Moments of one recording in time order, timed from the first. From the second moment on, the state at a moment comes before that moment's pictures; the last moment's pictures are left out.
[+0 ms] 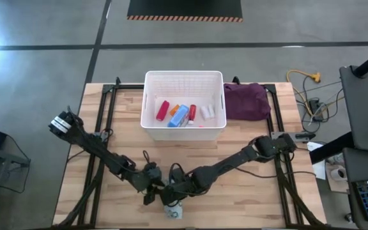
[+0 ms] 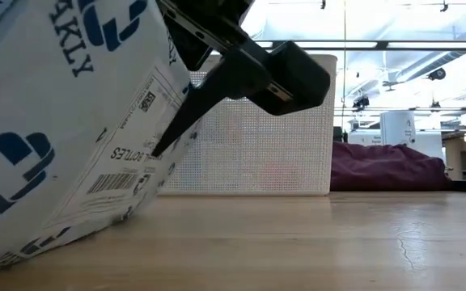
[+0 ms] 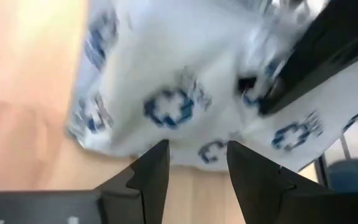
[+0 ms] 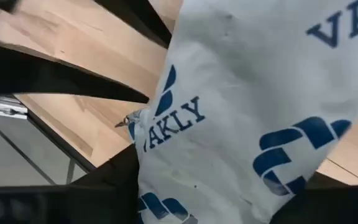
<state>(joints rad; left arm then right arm) -0.60 1.57 0.64 0.26 -0.18 -0.77 0.42 2.35 2.01 -0.72 0.06 1.60</state>
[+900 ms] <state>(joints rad) -0.73 0.68 0.33 0.05 -0.64 -0.88 0.22 1.81 2.04 -1.18 0.84 1.35</state>
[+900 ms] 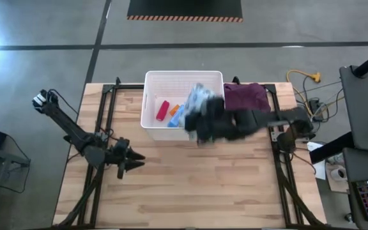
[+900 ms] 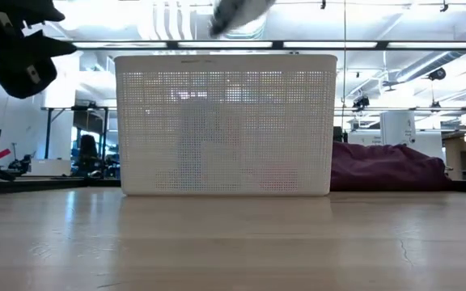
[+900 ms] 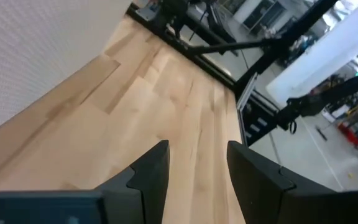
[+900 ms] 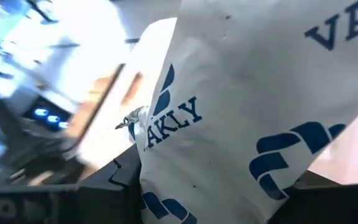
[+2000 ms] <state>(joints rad) -0.60 0.78 0.51 0.16 -0.64 -0.64 -0.08 1.60 2.04 -1.28 0.43 0.68</state>
